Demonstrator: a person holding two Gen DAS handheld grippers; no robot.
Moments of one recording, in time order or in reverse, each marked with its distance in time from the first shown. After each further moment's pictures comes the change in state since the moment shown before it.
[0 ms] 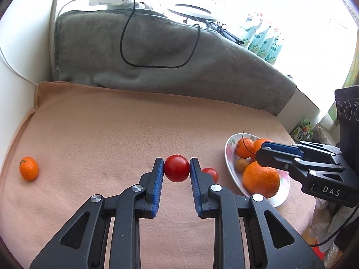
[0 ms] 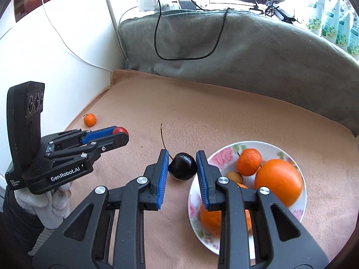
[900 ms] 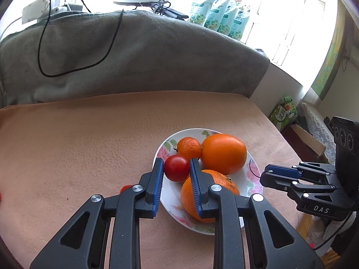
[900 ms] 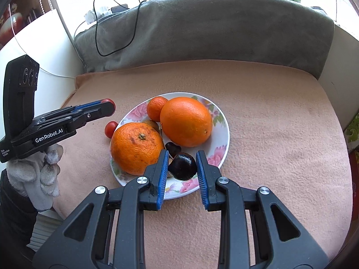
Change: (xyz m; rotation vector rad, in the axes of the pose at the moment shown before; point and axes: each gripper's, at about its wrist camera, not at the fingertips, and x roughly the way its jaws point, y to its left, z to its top) left arm 0.057 -0.092 0.014 0.140 0.075 -0.096; right arm -0.043 -0.110 -0.075 0.205 0.014 -0.094
